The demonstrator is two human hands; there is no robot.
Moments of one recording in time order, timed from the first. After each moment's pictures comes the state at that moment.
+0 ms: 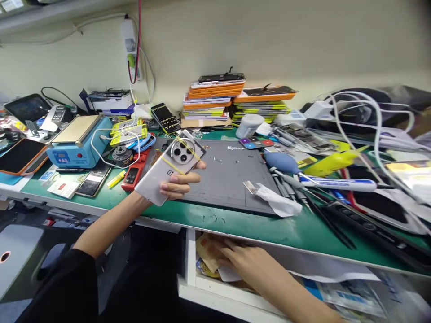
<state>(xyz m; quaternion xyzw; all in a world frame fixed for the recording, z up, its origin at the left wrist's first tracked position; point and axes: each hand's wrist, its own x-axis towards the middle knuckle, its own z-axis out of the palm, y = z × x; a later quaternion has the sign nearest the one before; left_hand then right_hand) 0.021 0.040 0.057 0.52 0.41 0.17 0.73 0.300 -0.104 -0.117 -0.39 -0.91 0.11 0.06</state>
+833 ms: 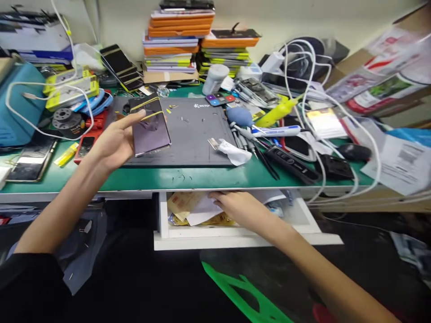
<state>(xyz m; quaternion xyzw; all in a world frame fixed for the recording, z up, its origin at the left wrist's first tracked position) 0.024 0.046 0.047 0.44 0.41 0.40 0.70 0.347 -0.108 -0.070 -0.52 -0.84 0.11 -0.08</state>
